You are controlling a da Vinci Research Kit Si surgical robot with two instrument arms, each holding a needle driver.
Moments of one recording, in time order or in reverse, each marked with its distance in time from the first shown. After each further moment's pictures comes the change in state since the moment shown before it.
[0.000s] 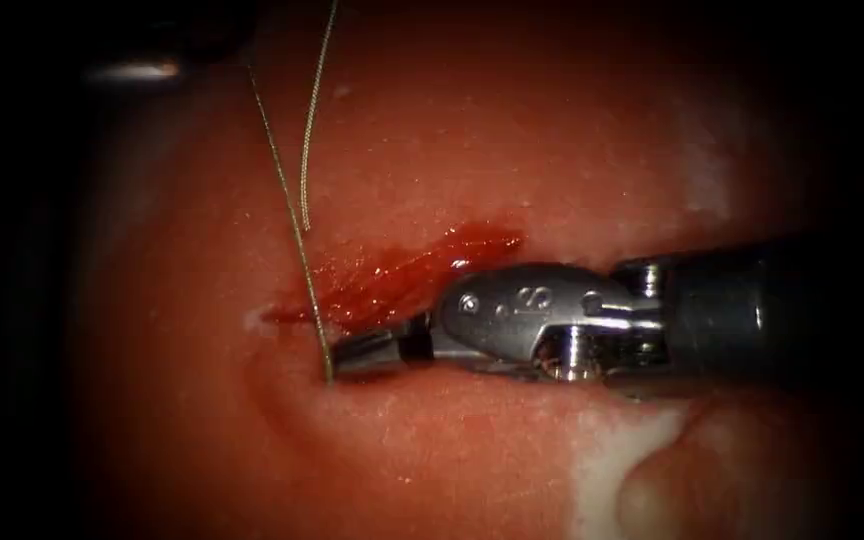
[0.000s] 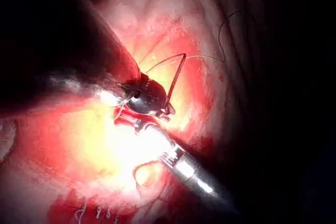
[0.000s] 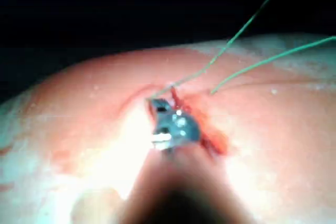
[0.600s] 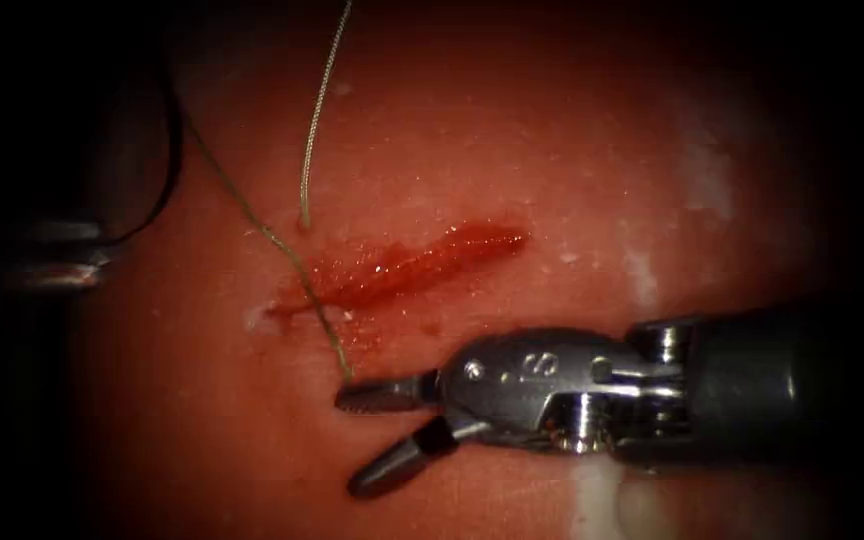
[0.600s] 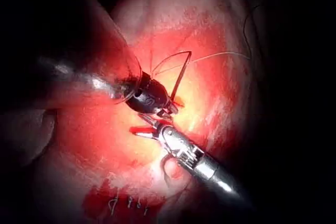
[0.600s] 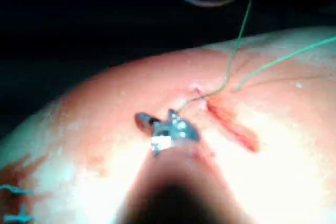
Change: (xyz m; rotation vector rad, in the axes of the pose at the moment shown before) right arm -0.002 -0.004 0.001 -0.010 -0.042 0.207; left arm -0.003 0.005 -0.004 -0.020 0.025 0.043
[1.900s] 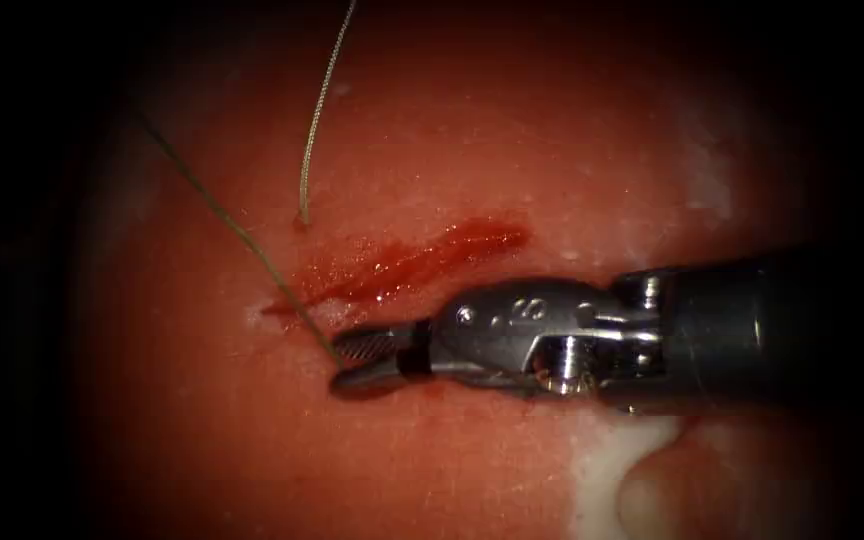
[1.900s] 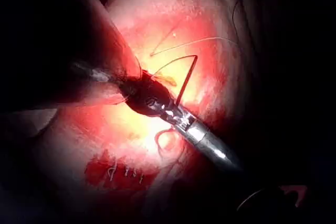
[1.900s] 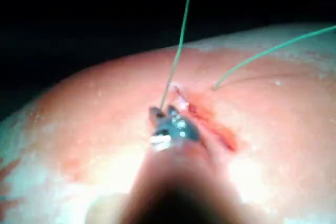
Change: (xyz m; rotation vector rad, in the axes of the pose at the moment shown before) right arm 0.002 0.003 0.000 -0.147 0.066 -0.007; left arm 0.009 0.003 -0.005 -0.062 0.126 -0.028
